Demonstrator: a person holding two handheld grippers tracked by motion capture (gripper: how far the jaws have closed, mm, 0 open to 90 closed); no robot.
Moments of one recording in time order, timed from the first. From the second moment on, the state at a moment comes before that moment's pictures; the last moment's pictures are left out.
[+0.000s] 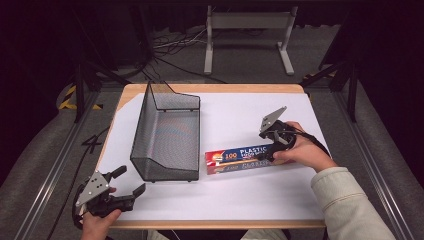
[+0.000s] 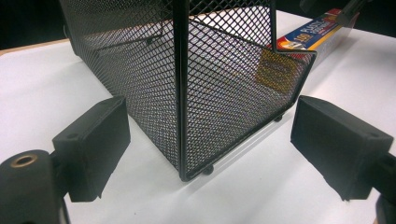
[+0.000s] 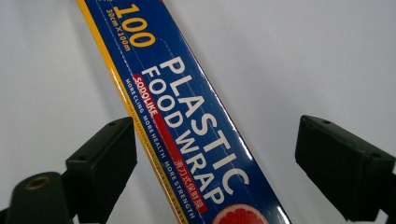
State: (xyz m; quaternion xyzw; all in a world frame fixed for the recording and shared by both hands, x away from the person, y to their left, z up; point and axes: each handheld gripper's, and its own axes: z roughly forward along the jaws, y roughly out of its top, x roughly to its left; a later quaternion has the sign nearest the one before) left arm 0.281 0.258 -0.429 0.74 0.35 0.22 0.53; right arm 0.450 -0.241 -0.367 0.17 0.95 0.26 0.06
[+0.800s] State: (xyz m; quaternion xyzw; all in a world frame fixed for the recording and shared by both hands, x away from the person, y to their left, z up) left arm 0.279 0.260 -0.430 0.74 0.35 0.22 0.53; right arm 0.454 -0.229 -0.396 0.14 0.97 0.20 0.03
